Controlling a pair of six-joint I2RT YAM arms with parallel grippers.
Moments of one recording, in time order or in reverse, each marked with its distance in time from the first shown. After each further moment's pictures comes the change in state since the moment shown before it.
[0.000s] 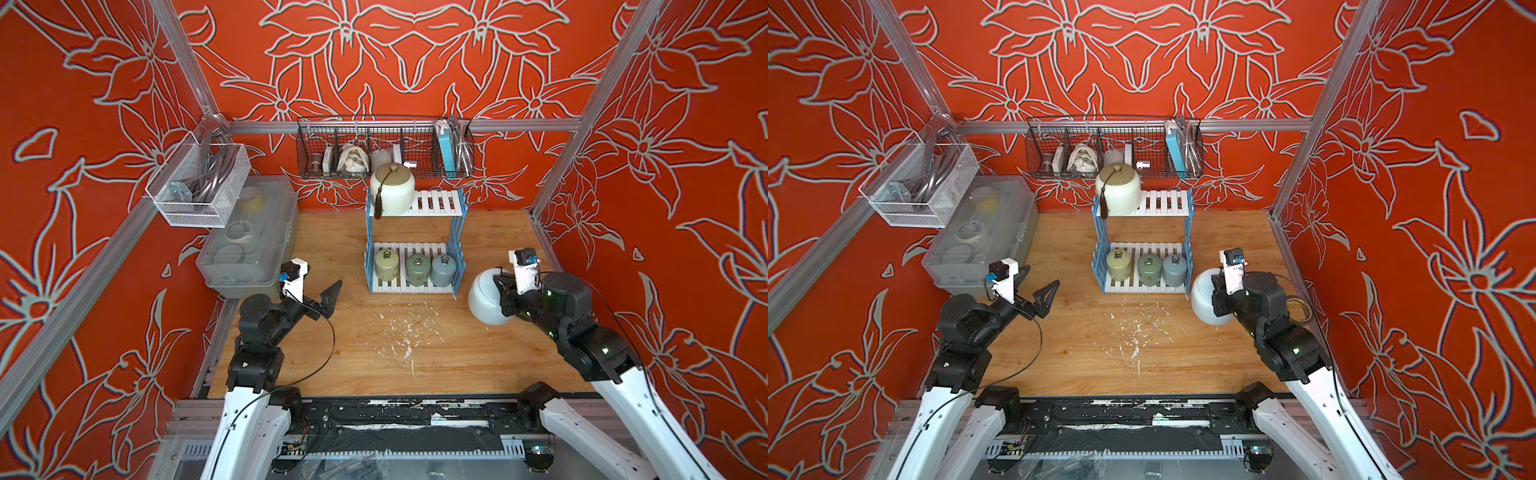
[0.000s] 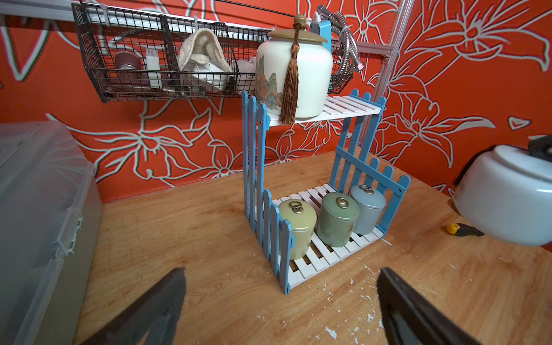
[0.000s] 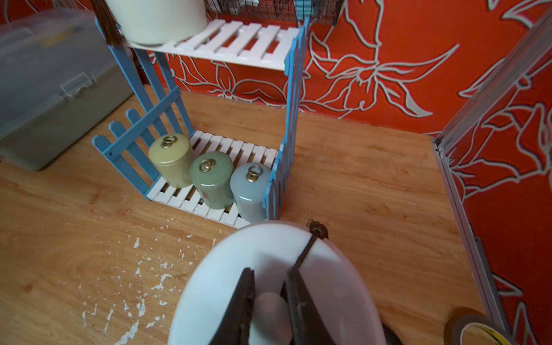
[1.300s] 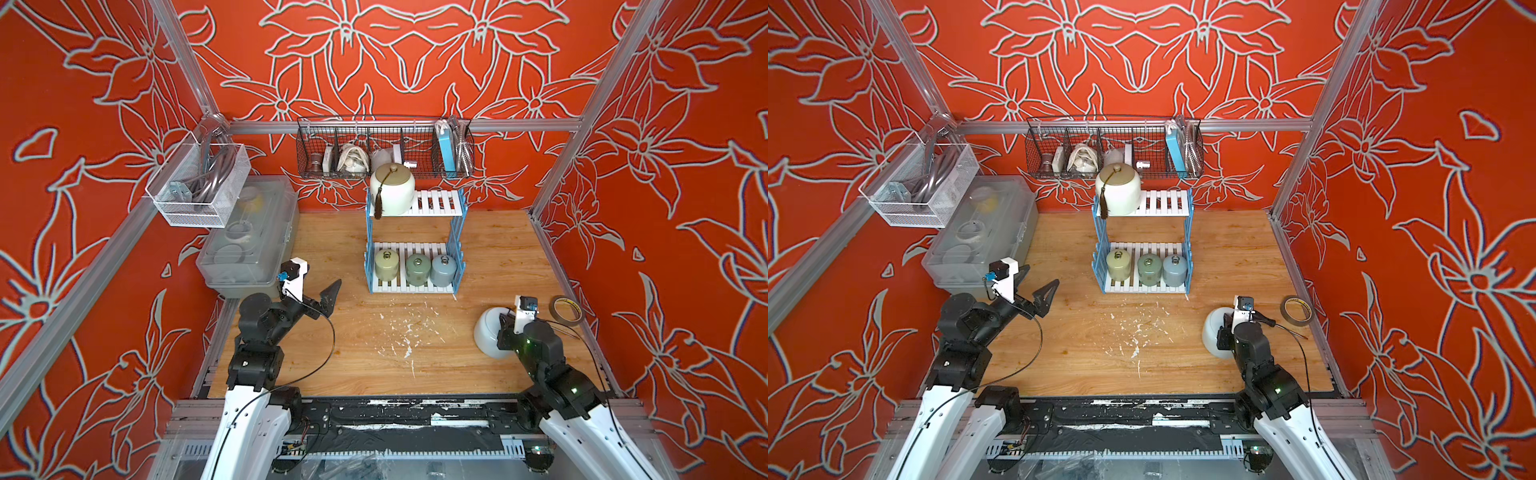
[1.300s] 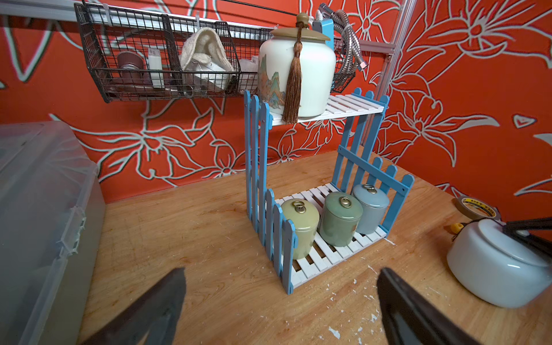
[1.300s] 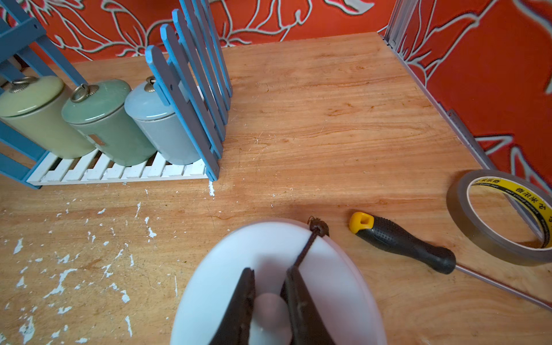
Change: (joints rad) left arm 0.009 0.010 0.000 0.006 0.006 0.009; right arm 0.000 -0.348 -0.541 0.110 0.209 0.222
